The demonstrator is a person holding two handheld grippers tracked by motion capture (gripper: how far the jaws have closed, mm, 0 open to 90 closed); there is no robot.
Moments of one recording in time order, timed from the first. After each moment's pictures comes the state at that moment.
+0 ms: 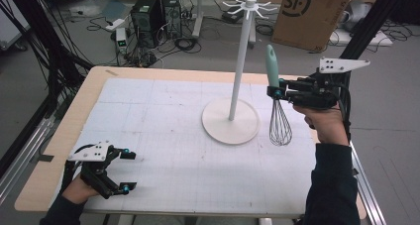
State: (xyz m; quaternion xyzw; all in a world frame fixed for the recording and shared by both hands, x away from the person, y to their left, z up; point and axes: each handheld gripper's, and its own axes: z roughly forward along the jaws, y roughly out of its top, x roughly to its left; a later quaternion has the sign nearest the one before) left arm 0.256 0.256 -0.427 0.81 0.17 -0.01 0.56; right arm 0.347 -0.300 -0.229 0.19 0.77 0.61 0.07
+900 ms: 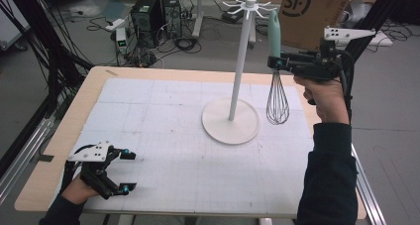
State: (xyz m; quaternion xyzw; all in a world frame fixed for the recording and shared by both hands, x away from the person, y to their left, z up) left arm 0.255 0.257 -0.426 0.81 0.17 -0.01 0.56; right arm 0.383 -0.296 -0.189 0.20 0.74 0.64 0.07
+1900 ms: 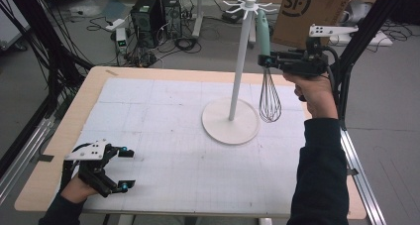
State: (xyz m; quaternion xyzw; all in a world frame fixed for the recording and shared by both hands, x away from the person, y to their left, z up) left arm 0.257 0.260 -0.424 0.80 0.18 0.00 0.57; right arm 0.402 -0.279 -0.196 0.21 0.75 0.62 0.06
